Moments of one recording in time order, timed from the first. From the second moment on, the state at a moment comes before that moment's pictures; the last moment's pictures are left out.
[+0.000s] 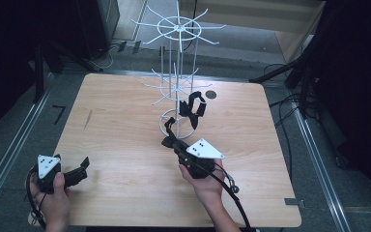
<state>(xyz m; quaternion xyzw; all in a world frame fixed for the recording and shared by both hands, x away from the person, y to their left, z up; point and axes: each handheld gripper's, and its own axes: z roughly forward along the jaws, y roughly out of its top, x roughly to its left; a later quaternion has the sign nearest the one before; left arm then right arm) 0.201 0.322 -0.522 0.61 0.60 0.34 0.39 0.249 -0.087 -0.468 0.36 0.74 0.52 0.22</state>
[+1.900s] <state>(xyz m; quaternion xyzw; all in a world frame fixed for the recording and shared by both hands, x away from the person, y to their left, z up) 0.201 0.322 -0.522 0.61 0.60 0.34 0.39 0.202 -0.135 -0.413 0.34 0.68 0.58 0.29</state>
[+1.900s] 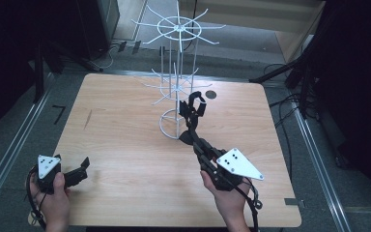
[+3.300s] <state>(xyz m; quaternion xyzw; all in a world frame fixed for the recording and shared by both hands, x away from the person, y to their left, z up) 0.201 0.323 -0.523 0.61 0.60 0.34 0.39 0.217 -0.104 -0.425 0.33 0.70 0.58 0.27</state>
